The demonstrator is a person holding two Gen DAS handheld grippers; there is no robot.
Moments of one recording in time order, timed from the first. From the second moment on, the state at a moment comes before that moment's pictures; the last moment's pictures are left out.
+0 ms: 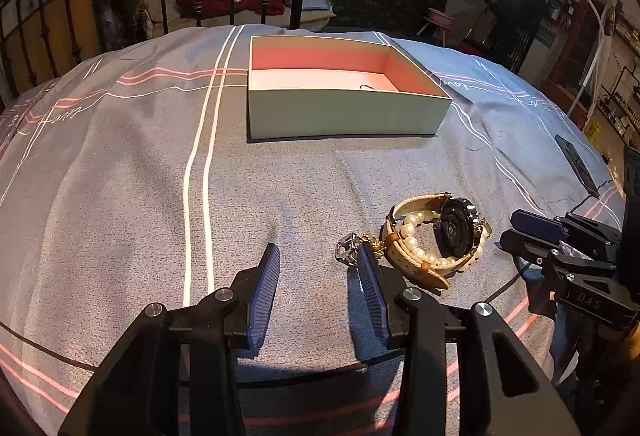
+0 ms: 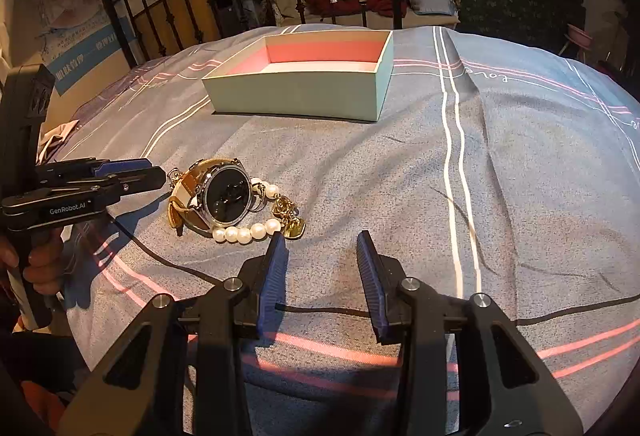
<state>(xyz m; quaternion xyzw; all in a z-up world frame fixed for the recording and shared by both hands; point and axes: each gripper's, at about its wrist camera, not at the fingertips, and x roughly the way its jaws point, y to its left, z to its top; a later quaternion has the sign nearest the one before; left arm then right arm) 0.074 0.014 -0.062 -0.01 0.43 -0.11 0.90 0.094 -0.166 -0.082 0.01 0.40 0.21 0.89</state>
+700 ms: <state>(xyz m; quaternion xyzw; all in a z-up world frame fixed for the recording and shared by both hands) 0.084 -0.003 -0.067 0.02 0.43 -0.12 0.89 0.096 -0.159 -0.082 0.00 0.40 0.22 0.89</state>
